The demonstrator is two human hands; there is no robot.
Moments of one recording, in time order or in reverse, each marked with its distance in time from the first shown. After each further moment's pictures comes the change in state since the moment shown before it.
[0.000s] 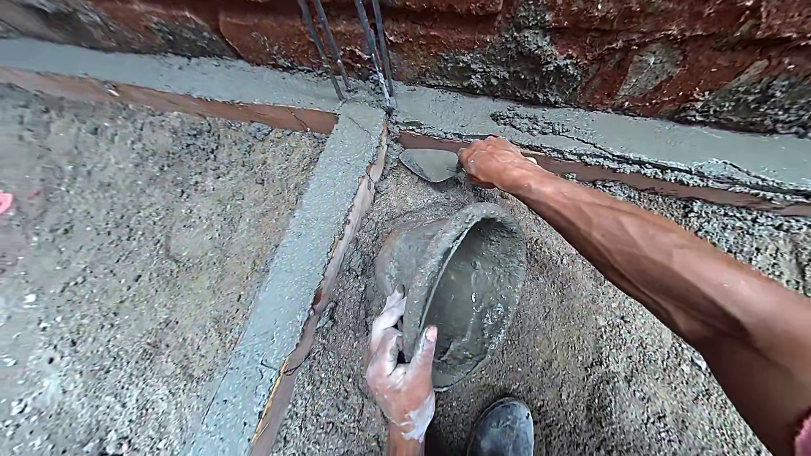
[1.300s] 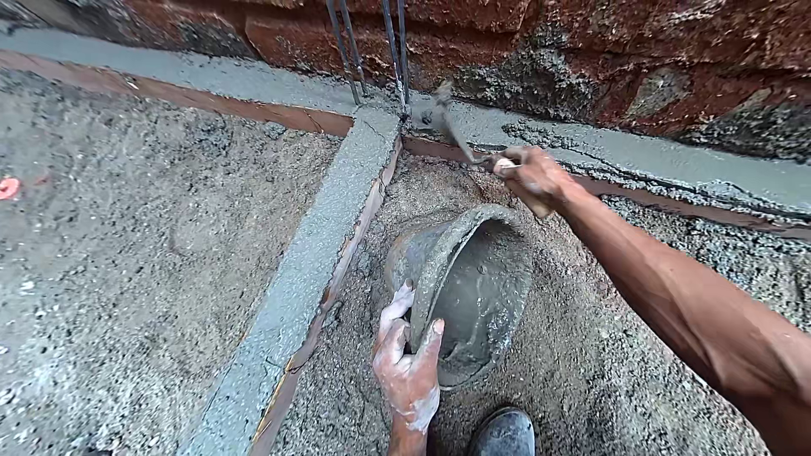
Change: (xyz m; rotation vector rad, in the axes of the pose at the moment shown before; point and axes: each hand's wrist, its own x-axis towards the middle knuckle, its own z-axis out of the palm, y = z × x) left_hand 0.010 -0.005 0.002 -0.057 -0.001 -0.016; right_hand -0.011 0.059 0.041 0.967 0.220 0.069
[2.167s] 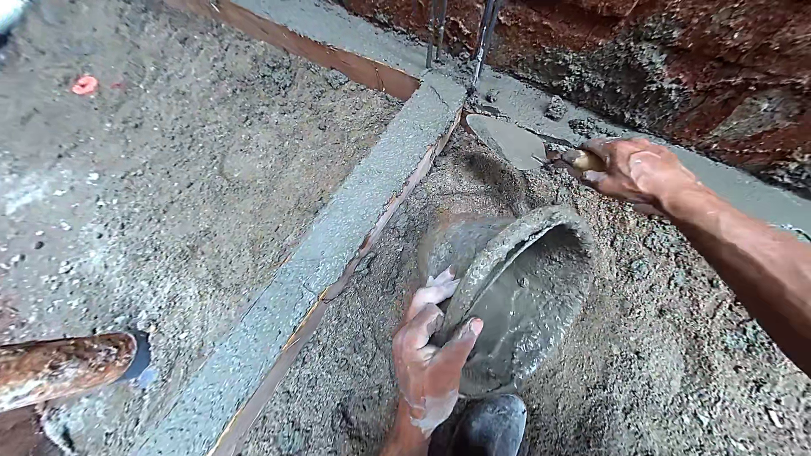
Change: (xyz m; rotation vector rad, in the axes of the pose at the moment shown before) left_hand -0.018 0.038 -0.034 -0.118 -0.055 -0.094; right_hand -0.041 -0.041 -0.034 -0.812 -0.068 -0.165
